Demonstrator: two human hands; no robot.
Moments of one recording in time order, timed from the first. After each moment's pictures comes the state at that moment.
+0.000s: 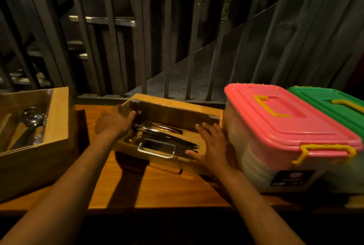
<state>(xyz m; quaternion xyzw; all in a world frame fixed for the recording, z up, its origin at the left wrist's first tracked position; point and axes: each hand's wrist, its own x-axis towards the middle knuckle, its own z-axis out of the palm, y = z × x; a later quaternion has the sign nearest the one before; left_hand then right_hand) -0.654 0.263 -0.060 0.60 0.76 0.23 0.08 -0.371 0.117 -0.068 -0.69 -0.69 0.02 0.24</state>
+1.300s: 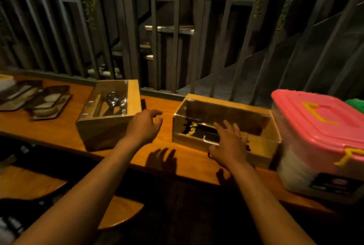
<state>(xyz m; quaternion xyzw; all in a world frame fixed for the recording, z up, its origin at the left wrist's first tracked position) -0.722 0.096 -0.023 0.66 0.67 0.33 0.07 -0.455 0.079 -0.049 -0.68 -0.72 0.01 0.16</state>
